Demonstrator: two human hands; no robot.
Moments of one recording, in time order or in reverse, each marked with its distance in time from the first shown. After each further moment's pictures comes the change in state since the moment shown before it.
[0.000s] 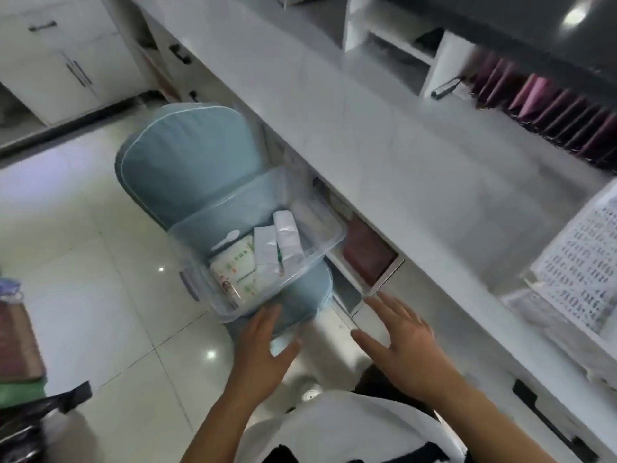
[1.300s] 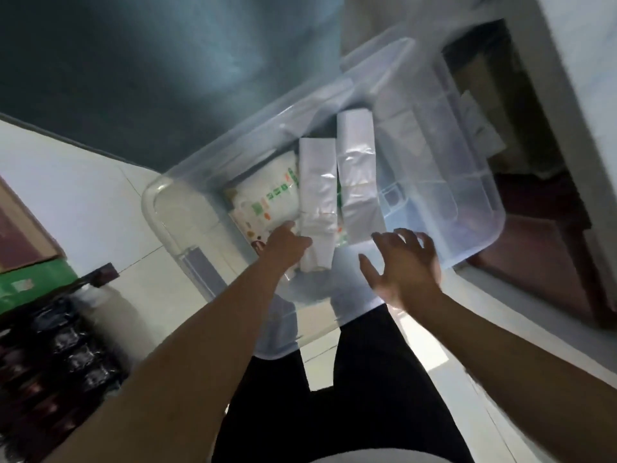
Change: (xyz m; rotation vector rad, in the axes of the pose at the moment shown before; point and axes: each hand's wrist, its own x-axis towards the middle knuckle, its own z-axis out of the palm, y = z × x) left_hand 0.378 -0.199 0.000 -0.024 -0.337 -0.799; right_hand 0.391 0.000 0.190 -0.504 -0.305 -0.010
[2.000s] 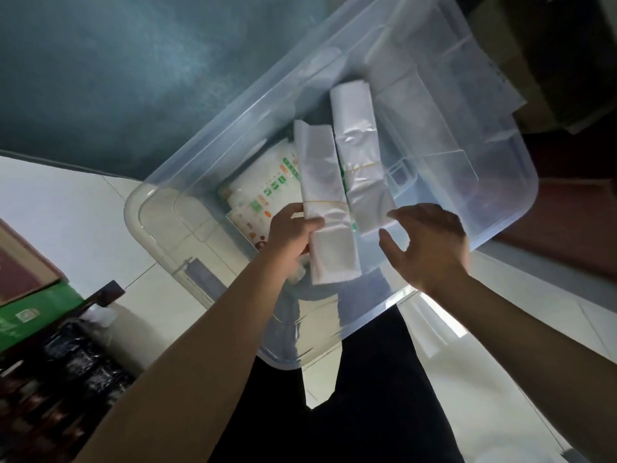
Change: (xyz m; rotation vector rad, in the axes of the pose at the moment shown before) left_hand 0.002 0.010 -0.012 -0.556 -0.031 0.012; right_hand 0.001 -0.011 -0.017 0.183 0.173 0.128
